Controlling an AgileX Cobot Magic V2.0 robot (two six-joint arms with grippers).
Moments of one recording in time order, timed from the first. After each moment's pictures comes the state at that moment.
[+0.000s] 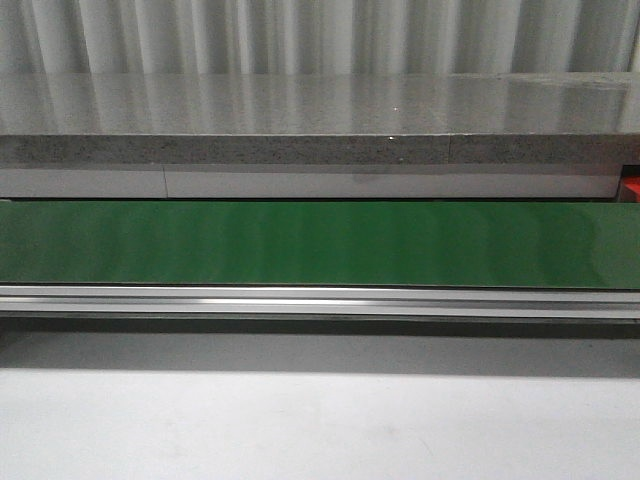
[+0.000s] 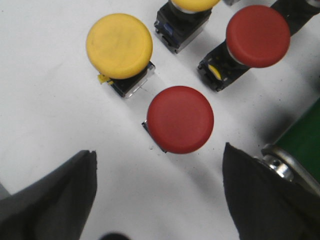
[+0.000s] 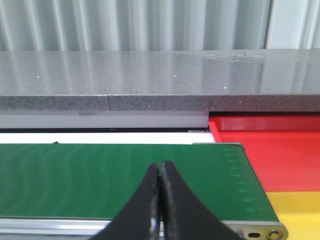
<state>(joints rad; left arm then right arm) 0.28 1.32 -0.67 0.34 0.55 -0.70 -0.03 -0.01 0.03 0.00 0.01 0.02</state>
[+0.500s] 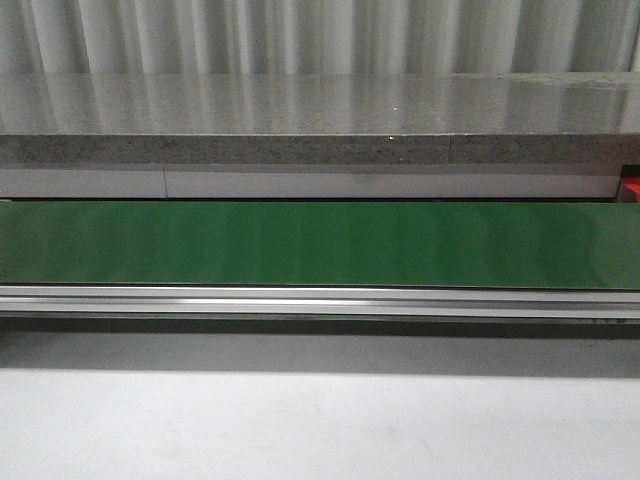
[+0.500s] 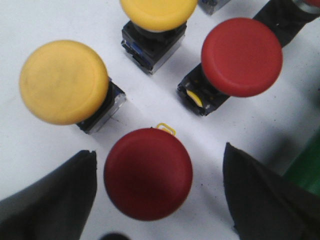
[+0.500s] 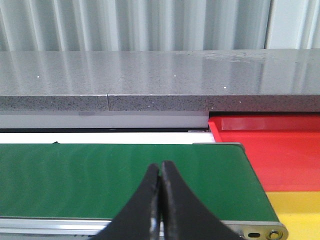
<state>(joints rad) 0.28 1.48 -0.67 0.39 0.36 -0.70 -0.03 -0.01 0.03 0.00 0.01 0.02</state>
